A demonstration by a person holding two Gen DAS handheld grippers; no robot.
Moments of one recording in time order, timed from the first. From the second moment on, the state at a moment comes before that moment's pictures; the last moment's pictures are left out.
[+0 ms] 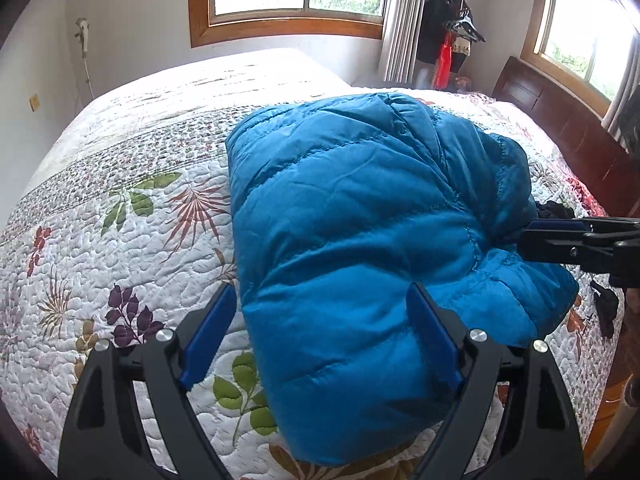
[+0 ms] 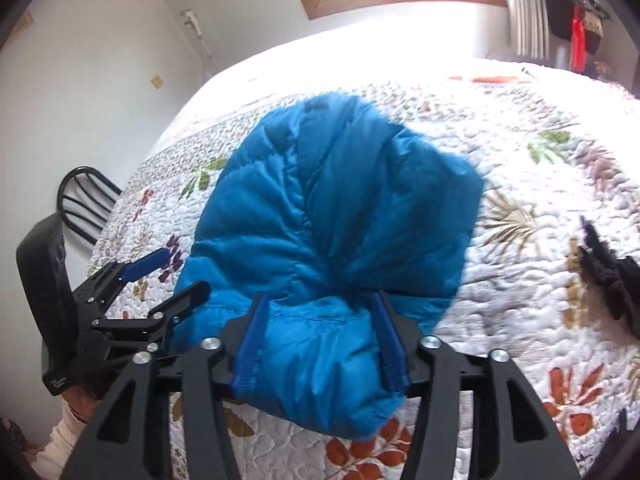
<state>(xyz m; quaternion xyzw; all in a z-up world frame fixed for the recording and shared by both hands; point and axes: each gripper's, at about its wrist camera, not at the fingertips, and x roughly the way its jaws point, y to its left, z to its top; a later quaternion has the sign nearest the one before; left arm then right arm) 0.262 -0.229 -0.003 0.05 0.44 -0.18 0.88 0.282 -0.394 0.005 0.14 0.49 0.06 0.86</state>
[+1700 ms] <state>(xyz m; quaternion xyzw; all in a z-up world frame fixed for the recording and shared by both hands) 0.335 -0.208 -0.080 -0.24 0.53 -0.33 0.74 0.321 -0.419 -0.100 0.34 0.48 0.18 0.78</state>
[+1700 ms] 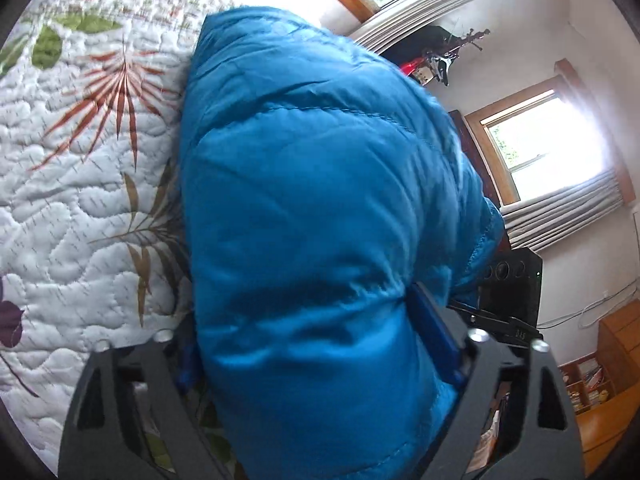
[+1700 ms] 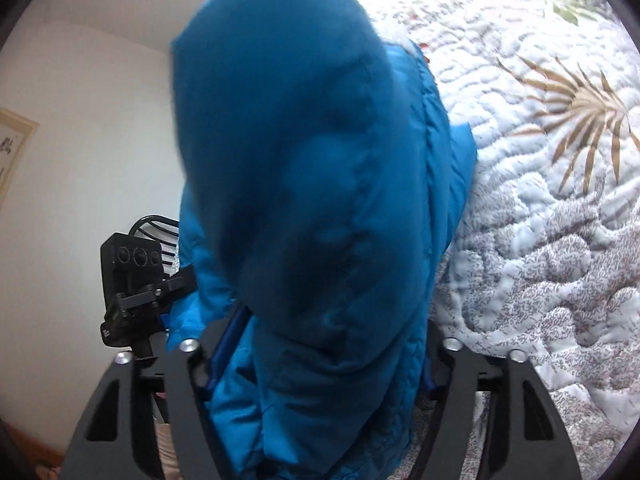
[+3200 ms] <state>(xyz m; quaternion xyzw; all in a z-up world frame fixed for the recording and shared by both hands) 0.241 0.018 -0.066 -0.24 0.43 -0.18 0.85 0.430 -0.186 -0.090 0.22 0.50 0.34 0.77</state>
